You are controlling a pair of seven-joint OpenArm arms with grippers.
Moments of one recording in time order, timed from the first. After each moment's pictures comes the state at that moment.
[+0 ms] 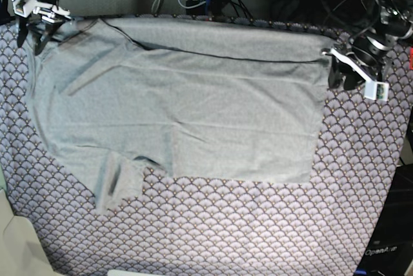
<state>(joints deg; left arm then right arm) 17.9 -3.4 -38.4 110.3 -28.0 -38.5 54.3 -15.2 -9.6 67.1 68.3 -19.1 40.1 44.7</state>
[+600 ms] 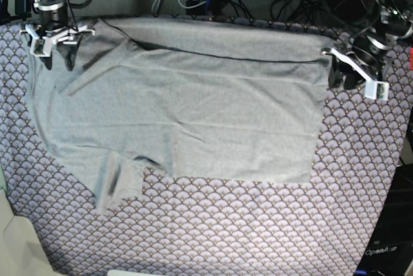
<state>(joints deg) 18.0 -3.3 -38.4 110.3 -28.0 -38.5 54.4 -21.1 -7.7 48.8 89.4 -13.2 40.3 6.6</state>
